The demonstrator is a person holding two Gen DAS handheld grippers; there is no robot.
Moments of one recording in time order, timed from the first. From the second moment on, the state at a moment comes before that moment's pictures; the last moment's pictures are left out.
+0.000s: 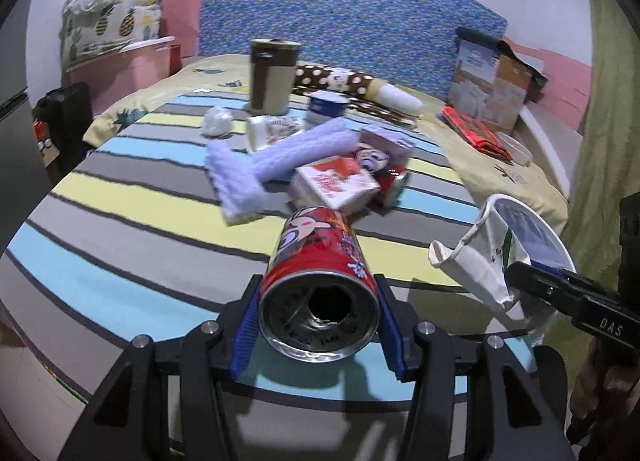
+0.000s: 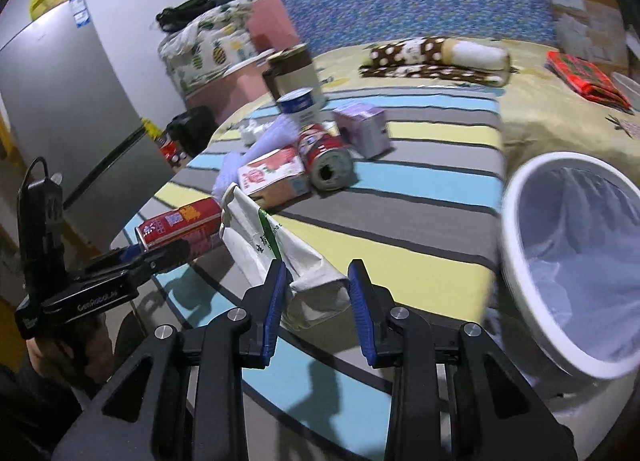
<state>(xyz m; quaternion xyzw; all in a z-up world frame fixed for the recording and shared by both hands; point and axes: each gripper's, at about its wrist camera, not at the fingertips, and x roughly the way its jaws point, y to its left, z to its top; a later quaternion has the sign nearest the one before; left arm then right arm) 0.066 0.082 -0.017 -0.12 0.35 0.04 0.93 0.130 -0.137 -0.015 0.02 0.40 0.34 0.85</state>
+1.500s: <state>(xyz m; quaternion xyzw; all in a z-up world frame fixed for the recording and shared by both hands) 0.191 -0.142 -0.021 -0.02 0.39 -0.22 0.89 0.155 -0.312 -0.029 0.09 0.38 0.09 0.91</state>
